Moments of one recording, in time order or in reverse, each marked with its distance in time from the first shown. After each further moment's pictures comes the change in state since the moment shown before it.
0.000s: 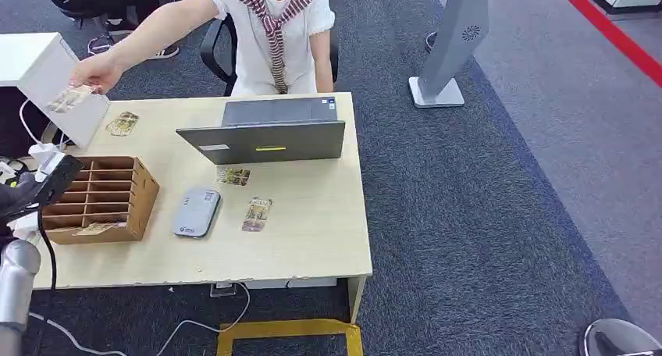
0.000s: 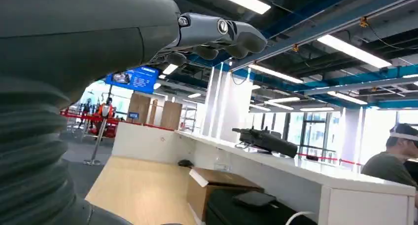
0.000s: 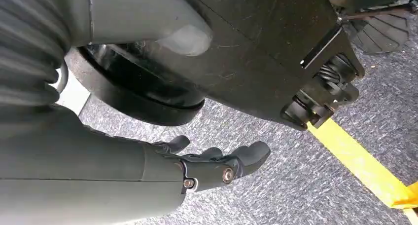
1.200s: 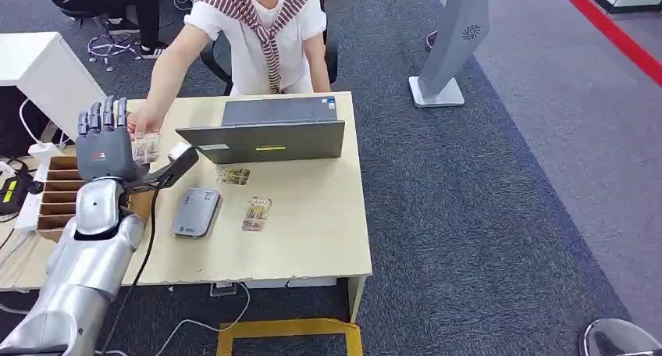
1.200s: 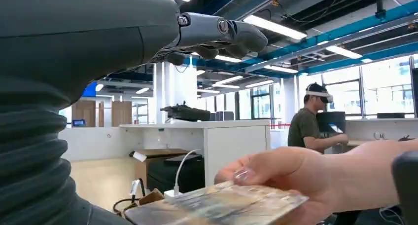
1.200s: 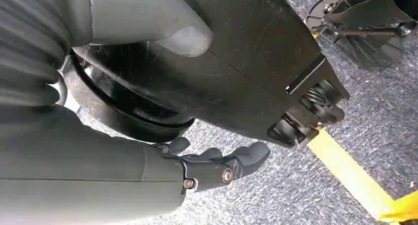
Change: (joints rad) left arm -0.129 -0.244 -0.283 0.142 -0.203 -0.108 0.176; right arm -0.006 0.026 0.009 -0.006 0.017 0.017 0.016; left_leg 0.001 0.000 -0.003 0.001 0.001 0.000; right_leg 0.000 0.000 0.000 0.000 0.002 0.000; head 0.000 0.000
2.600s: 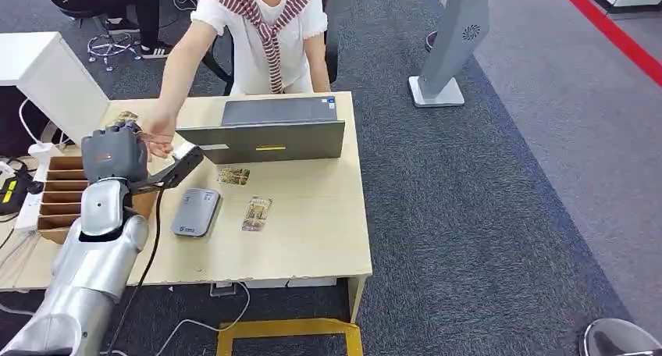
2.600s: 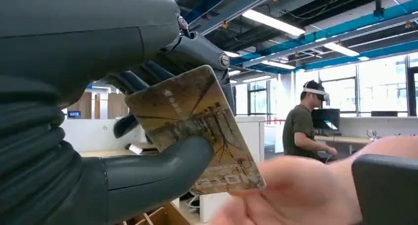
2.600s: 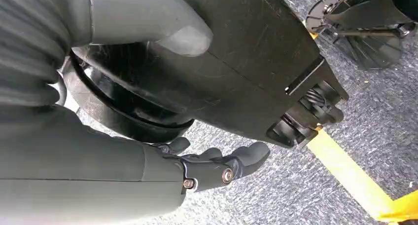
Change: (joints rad) left arm 0.016 -0.014 -0.007 -0.030 0.042 -0.011 0.000; right arm 0.001 0.000 0.000 0.000 0.002 -0.001 0.000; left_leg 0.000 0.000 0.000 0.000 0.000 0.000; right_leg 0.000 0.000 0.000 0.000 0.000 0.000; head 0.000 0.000
